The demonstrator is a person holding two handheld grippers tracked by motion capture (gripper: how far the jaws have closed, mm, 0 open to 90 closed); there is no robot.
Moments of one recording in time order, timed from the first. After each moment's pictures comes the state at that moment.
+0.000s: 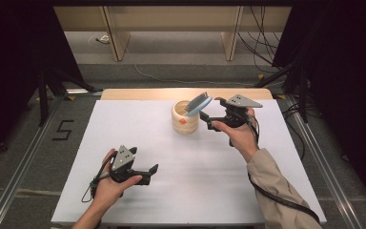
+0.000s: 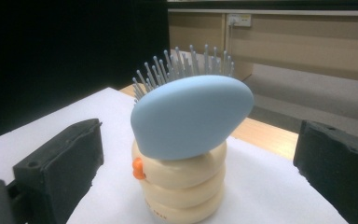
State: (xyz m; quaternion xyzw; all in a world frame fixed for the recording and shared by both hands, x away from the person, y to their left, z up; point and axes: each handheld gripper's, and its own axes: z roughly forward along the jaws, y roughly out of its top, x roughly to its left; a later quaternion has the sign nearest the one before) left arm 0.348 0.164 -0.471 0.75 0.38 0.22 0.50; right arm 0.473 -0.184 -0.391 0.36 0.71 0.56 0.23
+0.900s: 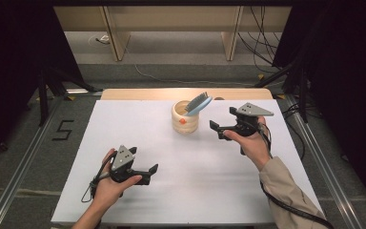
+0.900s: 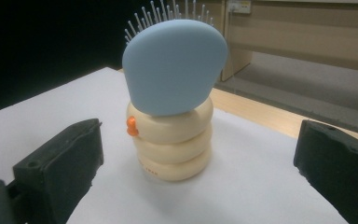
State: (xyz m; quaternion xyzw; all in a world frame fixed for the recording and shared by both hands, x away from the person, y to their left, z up) left arm 0.348 0.164 -0.470 0.75 0.38 0.22 0.50; right arm 0.453 -0.215 -0.402 0.36 0.73 0.54 0.22
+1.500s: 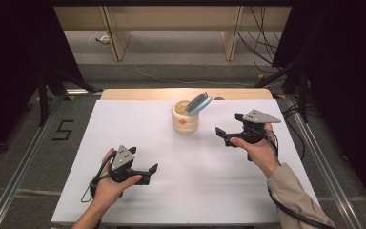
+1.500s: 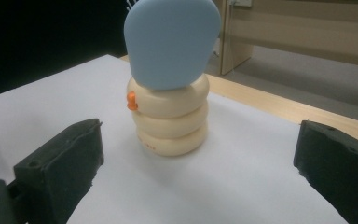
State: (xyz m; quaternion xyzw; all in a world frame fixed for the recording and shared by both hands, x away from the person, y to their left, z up) left arm 0.348 0.165 -0.470 0.75 0.38 0.22 0.50; right arm 0.437 -0.233 -0.411 0.35 0.74 0.53 0.22
